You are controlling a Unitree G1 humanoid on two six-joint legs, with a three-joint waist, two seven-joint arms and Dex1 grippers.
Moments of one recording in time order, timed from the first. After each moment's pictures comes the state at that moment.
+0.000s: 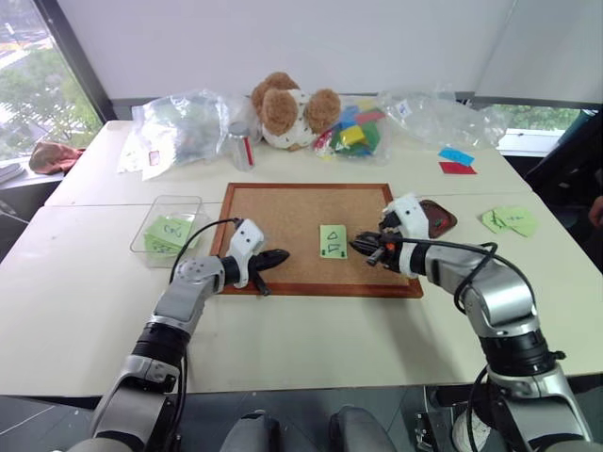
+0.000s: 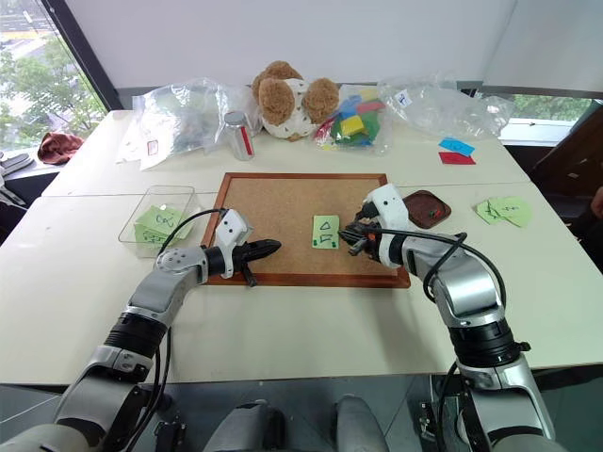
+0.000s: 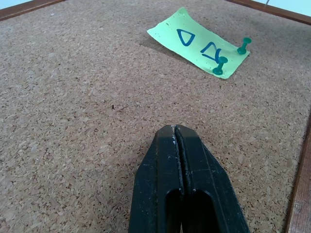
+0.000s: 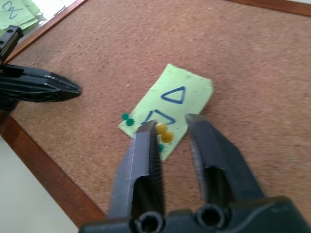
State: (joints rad) left arm -0.53 0.35 -0.15 0.36 -0.18 0.23 -0.85; right arm -0.49 -0.49 0.08 -0.21 0.27 0.89 0.60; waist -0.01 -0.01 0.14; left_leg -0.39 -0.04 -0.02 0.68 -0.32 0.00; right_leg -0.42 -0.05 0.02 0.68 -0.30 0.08
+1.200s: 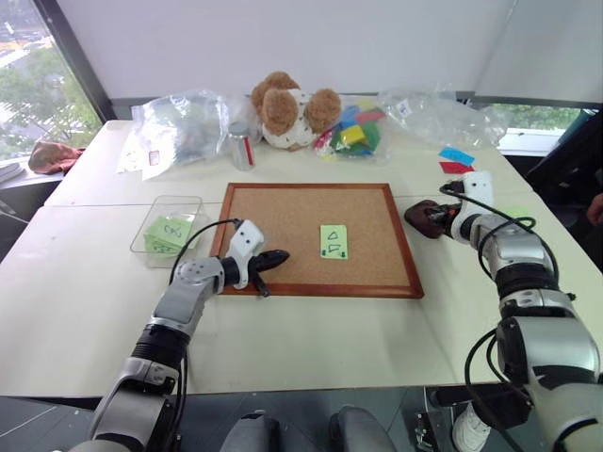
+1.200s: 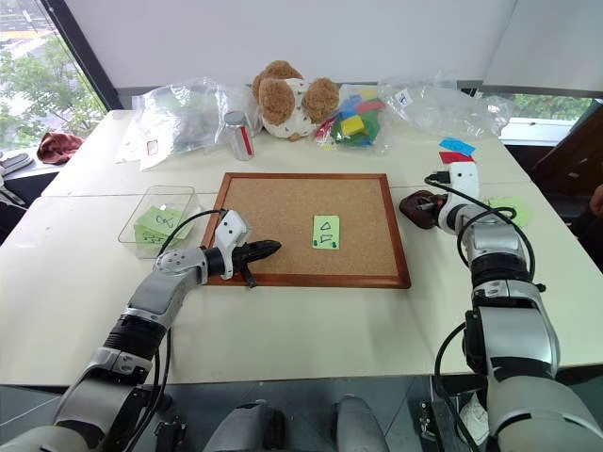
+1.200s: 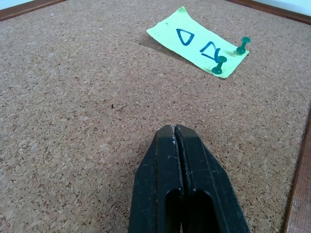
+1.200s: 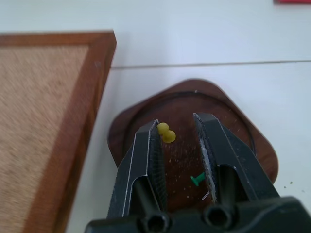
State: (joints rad) left arm -0.51 0.35 -0.15 0.34 -0.18 0.23 -0.84; right arm -0.91 -0.59 -0.08 0.98 0.08 0.31 0.47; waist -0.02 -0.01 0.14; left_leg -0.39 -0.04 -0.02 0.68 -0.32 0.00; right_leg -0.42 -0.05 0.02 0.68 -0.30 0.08
